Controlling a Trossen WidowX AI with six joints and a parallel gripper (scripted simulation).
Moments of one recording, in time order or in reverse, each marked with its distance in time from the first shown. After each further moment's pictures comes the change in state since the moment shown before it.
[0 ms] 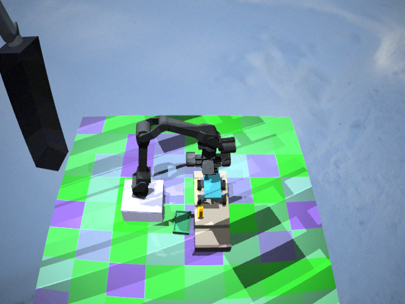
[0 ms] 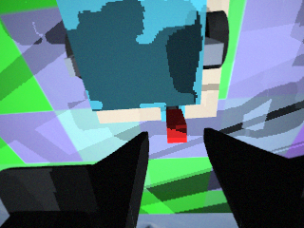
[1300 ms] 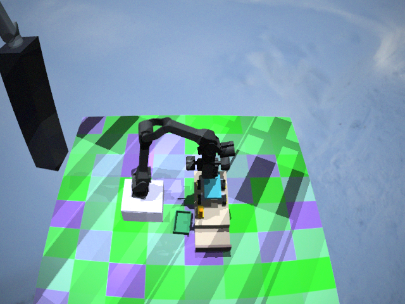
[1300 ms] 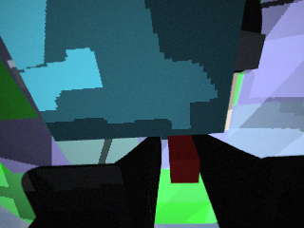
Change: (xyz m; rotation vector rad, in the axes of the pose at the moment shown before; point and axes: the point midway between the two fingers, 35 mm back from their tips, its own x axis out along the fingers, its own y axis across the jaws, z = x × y) arm 0.040 0.000 -0.001 0.000 0.003 0.000
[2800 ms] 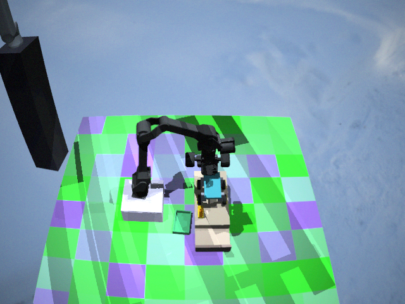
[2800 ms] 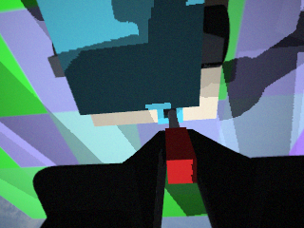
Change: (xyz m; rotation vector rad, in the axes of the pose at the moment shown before) arm -0.030 -0.003 -0.002 0.008 -0.008 -0.006
